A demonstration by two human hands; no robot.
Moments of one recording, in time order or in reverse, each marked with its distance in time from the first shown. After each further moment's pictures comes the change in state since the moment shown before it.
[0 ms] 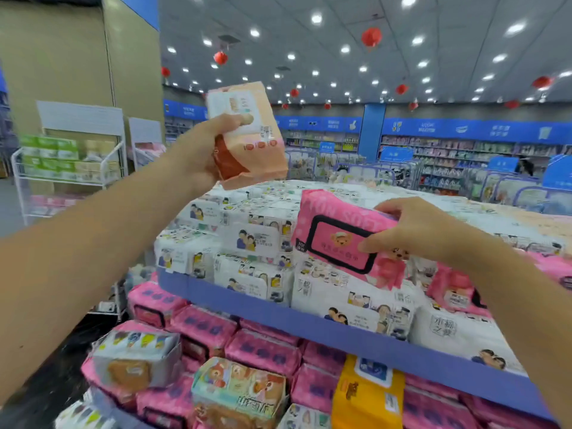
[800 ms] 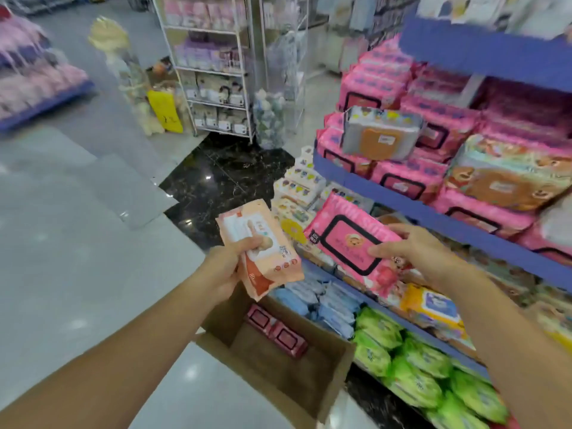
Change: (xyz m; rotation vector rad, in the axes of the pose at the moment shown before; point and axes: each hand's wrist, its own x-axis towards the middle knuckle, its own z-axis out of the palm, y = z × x) left_hand -0.426 -0.215 -0.491 -0.006 0.639 -0.778; right_hand -0.201 -0.166 0.507 0.578 -0.606 0.406
